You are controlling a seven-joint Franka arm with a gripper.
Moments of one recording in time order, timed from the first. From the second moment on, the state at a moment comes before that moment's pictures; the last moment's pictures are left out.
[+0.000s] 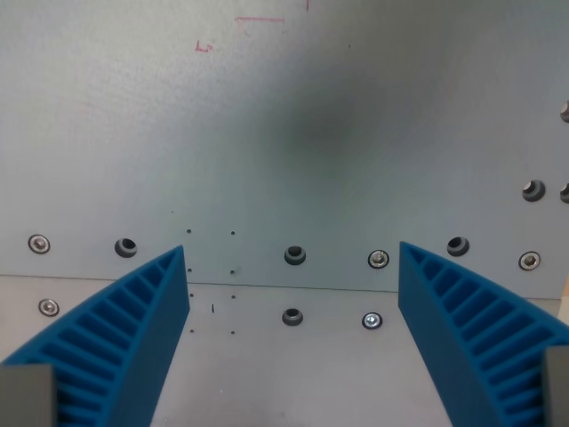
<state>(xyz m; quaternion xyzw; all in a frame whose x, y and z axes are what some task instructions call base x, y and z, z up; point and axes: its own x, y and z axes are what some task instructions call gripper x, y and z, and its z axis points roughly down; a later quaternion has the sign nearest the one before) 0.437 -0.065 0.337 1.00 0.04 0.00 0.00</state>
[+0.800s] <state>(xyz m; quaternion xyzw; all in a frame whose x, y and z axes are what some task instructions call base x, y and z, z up) 0.437 -0.064 0.337 1.00 0.02 0.00 0.00</state>
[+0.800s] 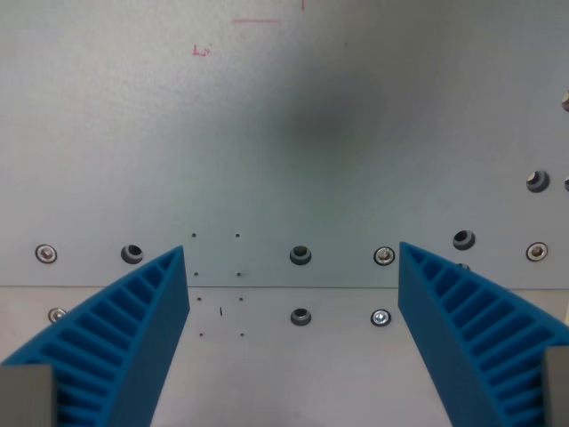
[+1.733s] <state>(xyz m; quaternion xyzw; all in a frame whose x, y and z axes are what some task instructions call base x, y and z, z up) 0.437 -0.064 0.337 1.00 -0.05 0.00 0.00</state>
